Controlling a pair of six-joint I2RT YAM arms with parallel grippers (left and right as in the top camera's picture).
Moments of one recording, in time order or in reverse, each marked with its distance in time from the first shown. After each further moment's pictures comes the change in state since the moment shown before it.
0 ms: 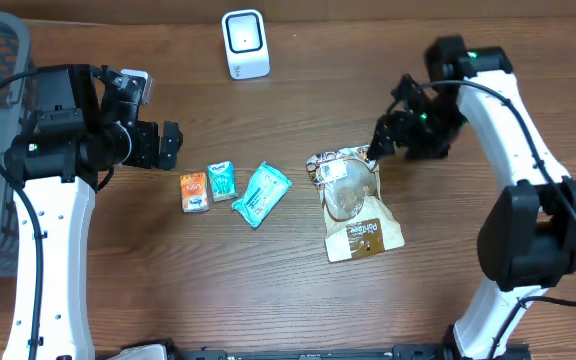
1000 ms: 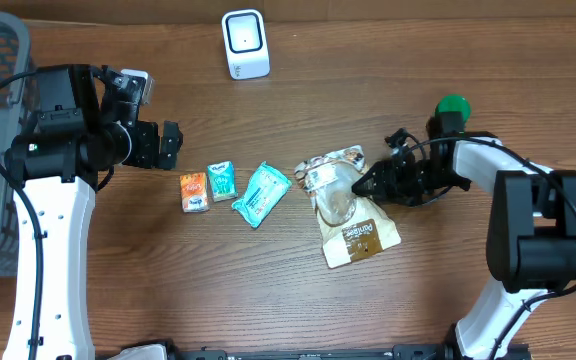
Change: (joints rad) left arm 0.000 0.000 0.000 0.000 0.000 0.000; right arm -0.046 -0.013 -0.585 0.635 -0.385 -0.011
